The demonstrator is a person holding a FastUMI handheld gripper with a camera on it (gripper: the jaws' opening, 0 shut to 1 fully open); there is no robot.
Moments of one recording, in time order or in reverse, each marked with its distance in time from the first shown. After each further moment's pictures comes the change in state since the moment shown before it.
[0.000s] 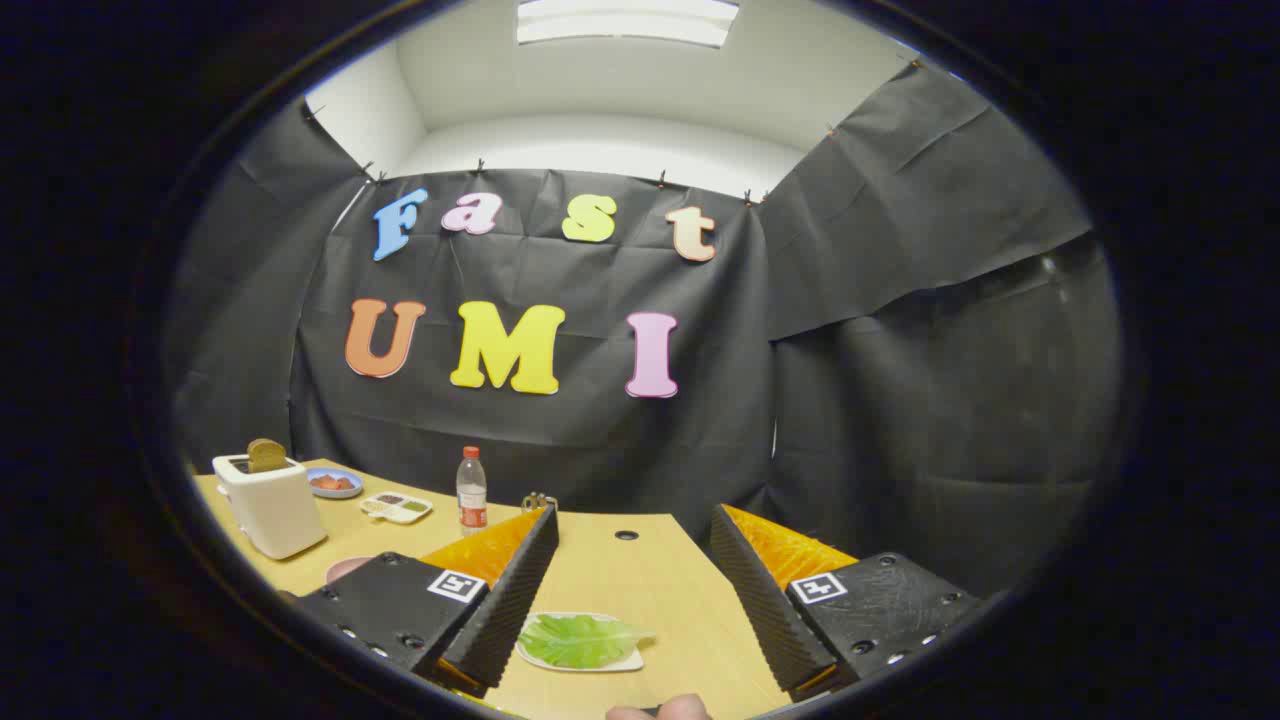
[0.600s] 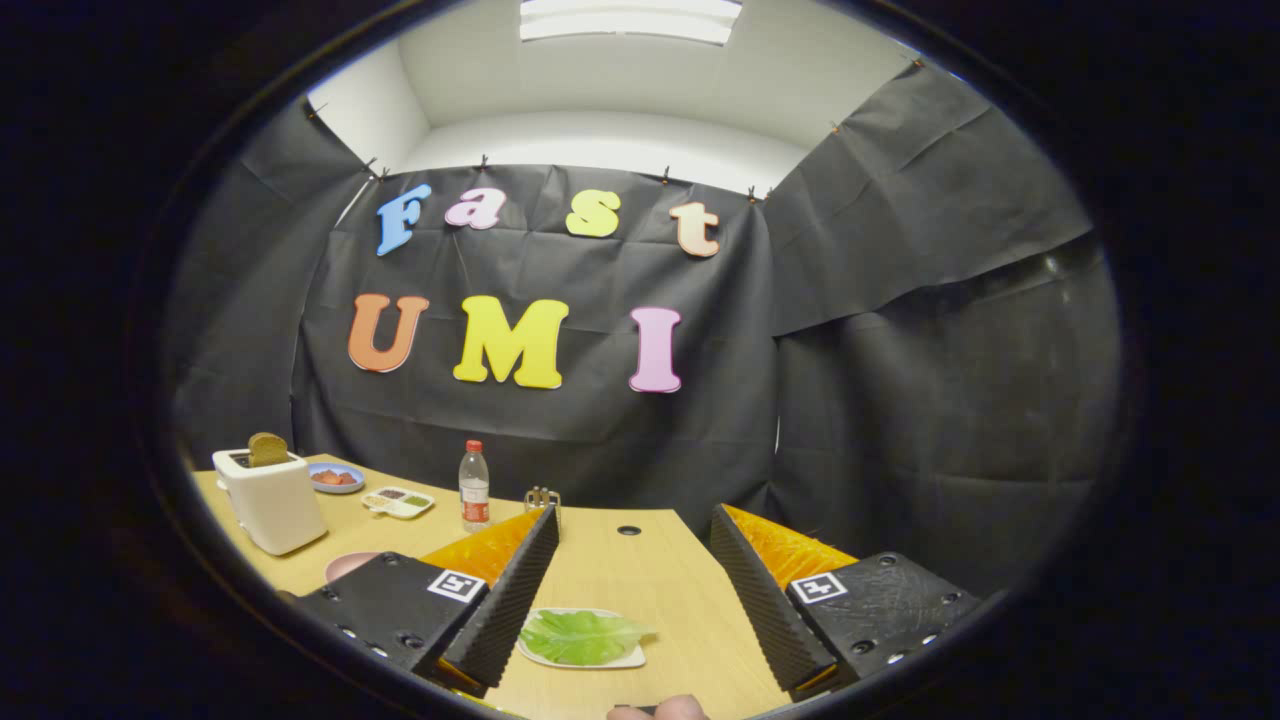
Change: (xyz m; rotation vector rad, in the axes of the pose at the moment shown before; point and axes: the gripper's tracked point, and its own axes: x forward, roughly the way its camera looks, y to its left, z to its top) arm 0.000 0.003 -0.006 -0.012 0.005 0.007
